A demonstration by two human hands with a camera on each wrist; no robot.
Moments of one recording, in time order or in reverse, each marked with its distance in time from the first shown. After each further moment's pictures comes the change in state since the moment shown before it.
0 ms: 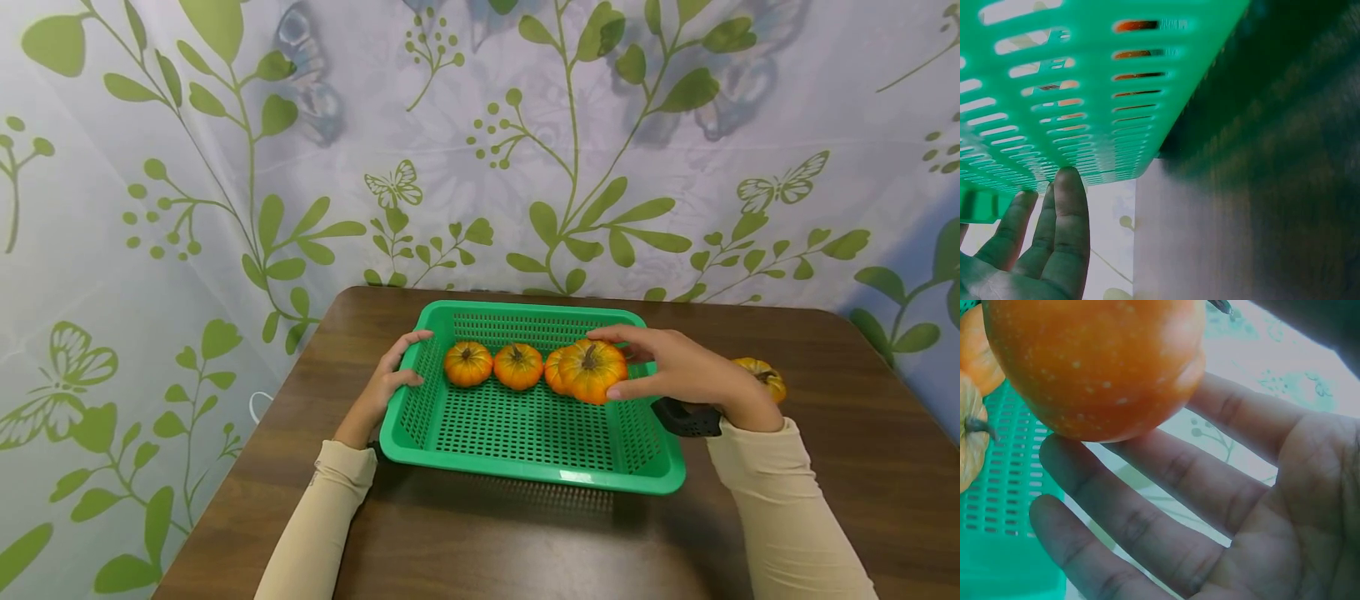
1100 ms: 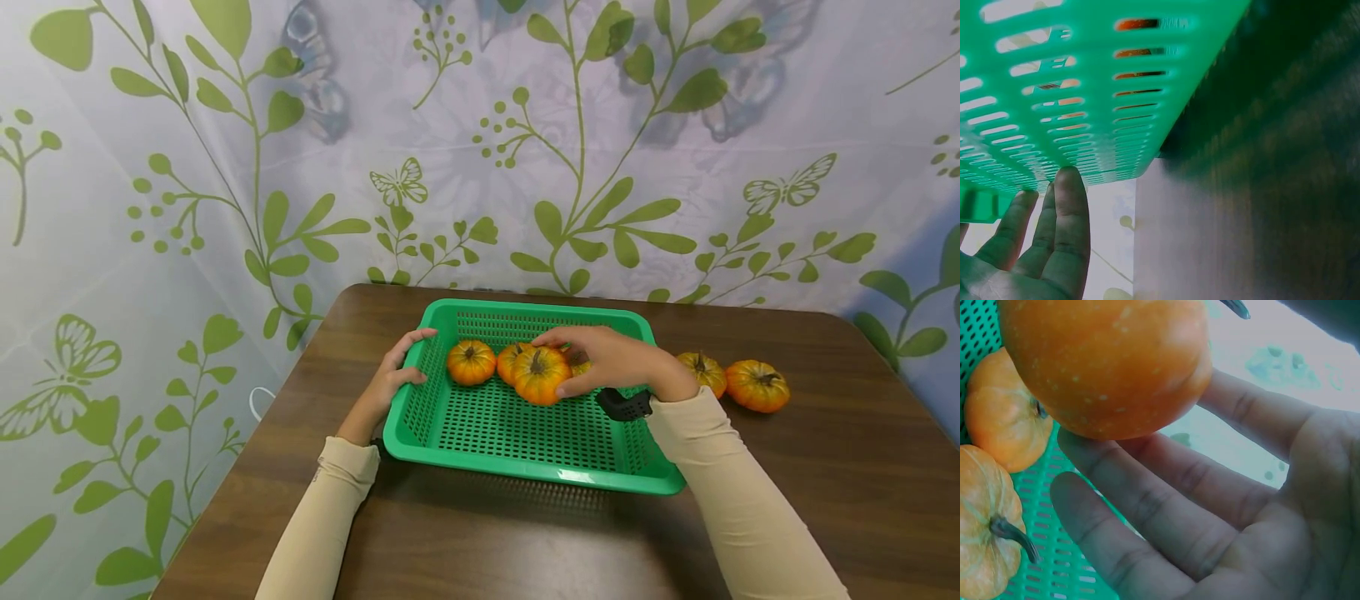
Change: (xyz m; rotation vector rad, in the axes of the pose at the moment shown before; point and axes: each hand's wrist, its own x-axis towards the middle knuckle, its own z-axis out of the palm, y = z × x) left_hand 0.001 -0.001 -0.001 -0.012 -0.009 0.009; right_hand 0.068 -0.008 0.029 0.043 -0.201 -0.001
